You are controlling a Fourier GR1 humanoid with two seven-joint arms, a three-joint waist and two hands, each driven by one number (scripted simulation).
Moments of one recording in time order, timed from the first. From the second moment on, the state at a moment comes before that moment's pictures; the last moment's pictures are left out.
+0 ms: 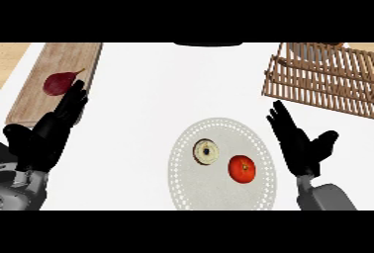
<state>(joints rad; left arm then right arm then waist) -0.16 0.55 -0.26 -1.65 0.27 0.26 0.19 -0.14 -0.30 0.27 -1.35 -0.44 -0.20 -0.05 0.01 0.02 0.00</state>
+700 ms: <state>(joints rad) -0.10 0.52 -0.20 -1.59 0.32 0.26 0.20 -0.32 -0.13 0.50 -1.25 0.18 -0.87 0.03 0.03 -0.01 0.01</state>
